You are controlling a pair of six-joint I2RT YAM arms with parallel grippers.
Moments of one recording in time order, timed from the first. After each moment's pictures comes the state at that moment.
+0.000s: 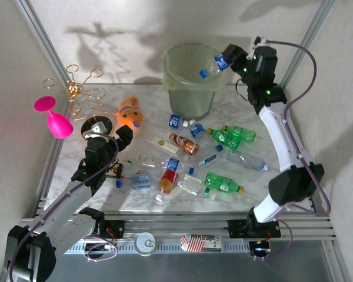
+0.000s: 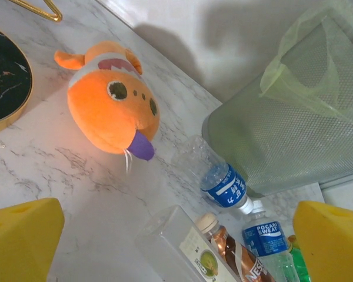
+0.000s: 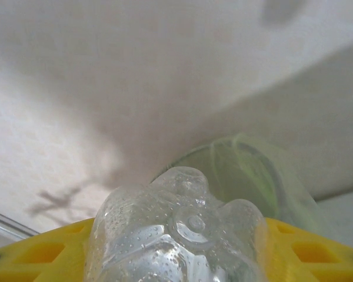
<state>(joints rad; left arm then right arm) -0.26 0.90 0.47 0.13 -0.11 -0.79 0.23 1.66 1.81 -0.26 -0.06 0.66</state>
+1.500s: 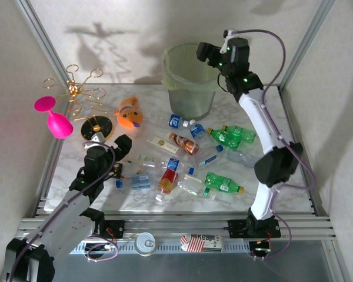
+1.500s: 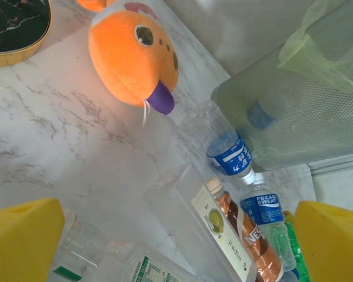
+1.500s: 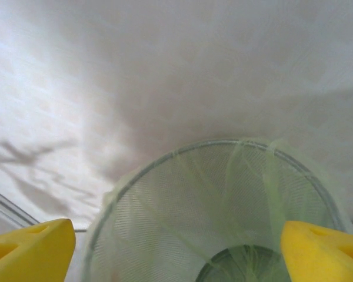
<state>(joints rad) -0.25 0.79 0.37 0.05 -0.06 -0.91 0.36 1.80 1.97 -0.31 0.02 0.40</state>
